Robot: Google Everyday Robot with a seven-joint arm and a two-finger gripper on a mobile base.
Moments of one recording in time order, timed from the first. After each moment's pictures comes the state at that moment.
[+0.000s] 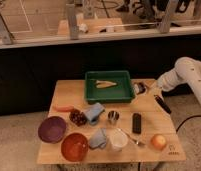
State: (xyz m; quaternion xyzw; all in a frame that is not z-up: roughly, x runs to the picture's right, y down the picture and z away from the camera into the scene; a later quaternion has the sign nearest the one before) arm 0.309 0.005 0.813 -0.23 -0.12 0.29 0.92
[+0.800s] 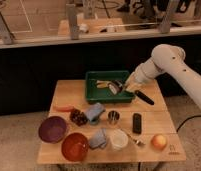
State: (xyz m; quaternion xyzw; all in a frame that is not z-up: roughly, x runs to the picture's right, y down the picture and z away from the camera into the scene) arm 0.168 -0.016 0.738 -0.23 -0.19 0.11 0.95
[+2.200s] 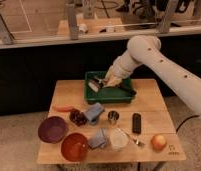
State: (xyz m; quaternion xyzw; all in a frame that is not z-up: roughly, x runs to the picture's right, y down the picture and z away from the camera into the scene) arm 0.033 -0.049 0.708 -0.20 -0.24 -0.03 0.95
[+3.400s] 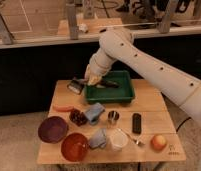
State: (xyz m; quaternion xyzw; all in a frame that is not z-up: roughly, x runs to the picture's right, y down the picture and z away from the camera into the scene) arm -0.044 -0.047 0.686 -0.19 -0.26 -0.12 0.94
